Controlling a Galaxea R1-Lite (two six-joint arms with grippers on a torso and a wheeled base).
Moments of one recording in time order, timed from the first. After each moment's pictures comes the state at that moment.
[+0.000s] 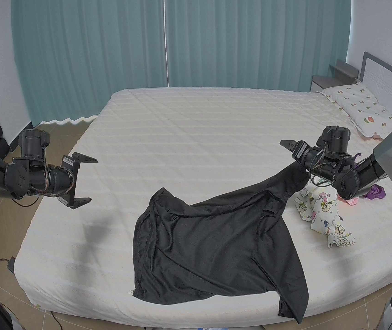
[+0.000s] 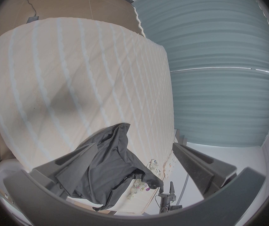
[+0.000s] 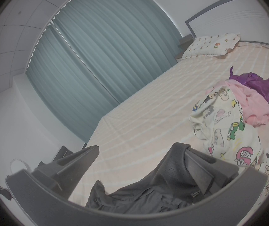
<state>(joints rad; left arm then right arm) 0.06 1.92 -1.01 -0.28 -0.44 -1.27 0.15 2.25 -1.24 -0.77 0.06 0.63</state>
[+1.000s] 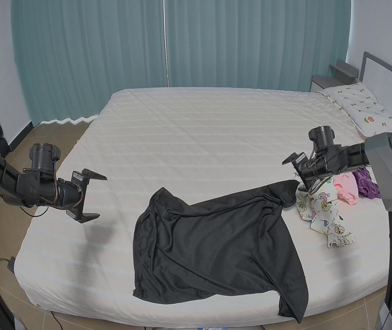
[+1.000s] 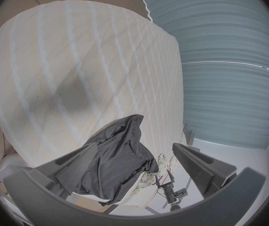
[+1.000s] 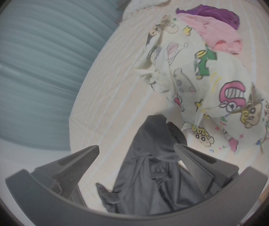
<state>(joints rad) 0.04 2.00 -0.98 -0.29 -0.48 -1.26 0.08 2.44 -1.84 0.12 0.10 1.09</state>
